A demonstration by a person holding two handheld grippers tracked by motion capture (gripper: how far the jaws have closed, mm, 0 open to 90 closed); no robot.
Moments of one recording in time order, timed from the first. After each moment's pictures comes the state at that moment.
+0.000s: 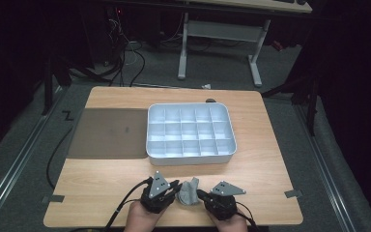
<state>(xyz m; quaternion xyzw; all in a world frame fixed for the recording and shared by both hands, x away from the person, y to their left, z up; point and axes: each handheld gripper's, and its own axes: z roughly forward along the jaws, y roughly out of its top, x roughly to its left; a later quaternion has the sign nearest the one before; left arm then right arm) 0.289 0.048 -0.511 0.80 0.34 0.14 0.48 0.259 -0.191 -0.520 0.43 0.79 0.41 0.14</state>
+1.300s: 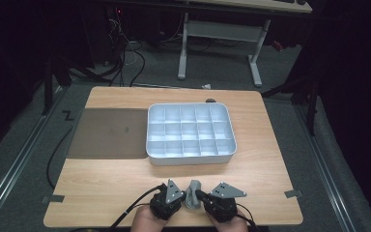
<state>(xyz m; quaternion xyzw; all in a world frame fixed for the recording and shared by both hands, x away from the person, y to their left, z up) 0.276 0.014 -0.527 0.86 0.30 0.13 0.40 0.251 -0.188 -0.510 0.42 0.79 0.42 0.15</state>
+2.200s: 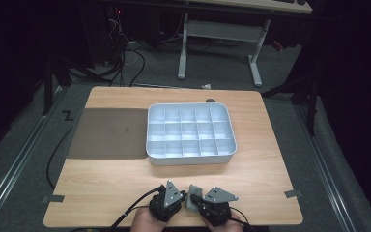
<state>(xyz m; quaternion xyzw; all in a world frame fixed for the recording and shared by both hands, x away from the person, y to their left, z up) 0.267 0.018 -0.518 0.84 0.29 0.14 0.43 0.247 -0.174 -0.524 0.40 0.81 0.41 0.15</state>
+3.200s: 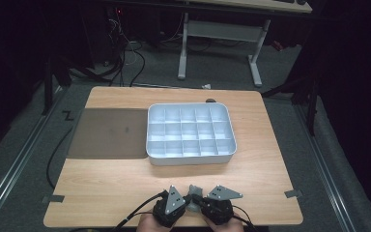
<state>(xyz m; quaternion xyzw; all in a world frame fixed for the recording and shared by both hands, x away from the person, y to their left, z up) 0.256 0.009 -0.526 0.83 0.29 0.13 0.46 0.251 -0.183 -0.528 0.41 0.79 0.43 0.12</state>
